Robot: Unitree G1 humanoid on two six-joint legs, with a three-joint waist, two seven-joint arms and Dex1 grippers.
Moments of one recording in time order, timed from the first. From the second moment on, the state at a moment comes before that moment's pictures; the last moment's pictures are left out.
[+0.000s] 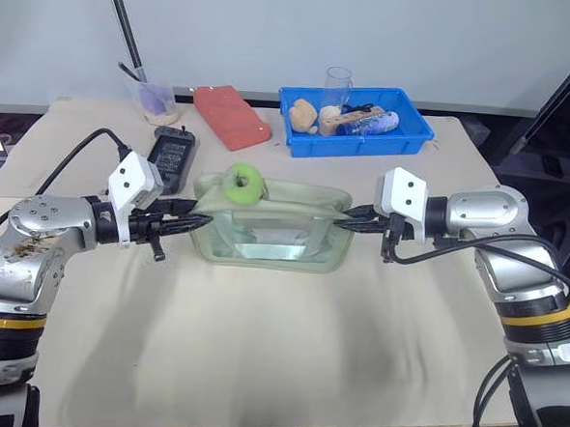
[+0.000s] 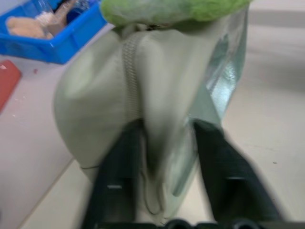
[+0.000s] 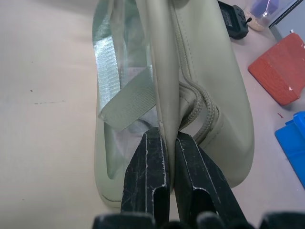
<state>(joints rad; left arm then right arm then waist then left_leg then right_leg) -0.42 0.87 0.13 -0.15 -0.45 0.48 -1.06 -0.74 -0.72 0.18 -0.04 0.14 0.26 1.17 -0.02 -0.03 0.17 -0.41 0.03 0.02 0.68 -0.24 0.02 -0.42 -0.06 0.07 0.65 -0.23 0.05</state>
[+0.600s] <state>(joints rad) -0.43 0.85 0.10 -0.12 -0.38 0.37 -1.05 -0.91 -0.78 0.13 -0.18 0.28 0.49 1.23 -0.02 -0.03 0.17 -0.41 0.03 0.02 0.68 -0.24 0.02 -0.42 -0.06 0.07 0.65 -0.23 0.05</state>
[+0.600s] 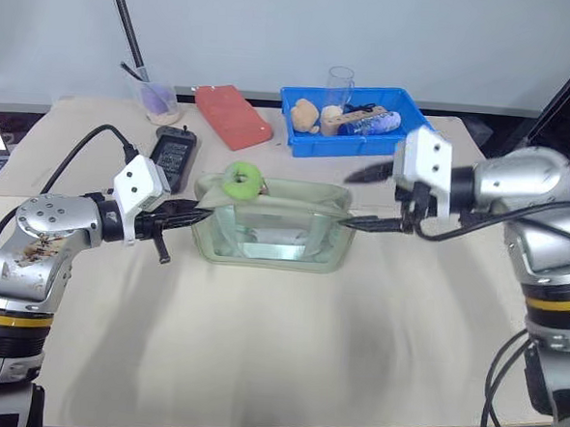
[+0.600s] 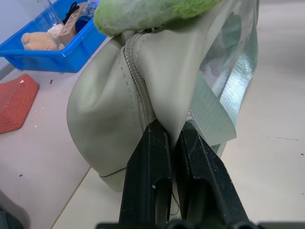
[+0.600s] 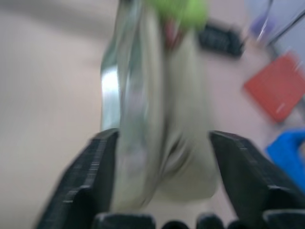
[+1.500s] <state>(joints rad) -0.47 0.83 0.08 -0.09 -0.36 0.35 -1.07 -1.02 -0.30 0.38 0.02 0.10 0.42 0.90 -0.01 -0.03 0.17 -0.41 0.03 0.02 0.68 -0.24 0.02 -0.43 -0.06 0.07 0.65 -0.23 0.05</state>
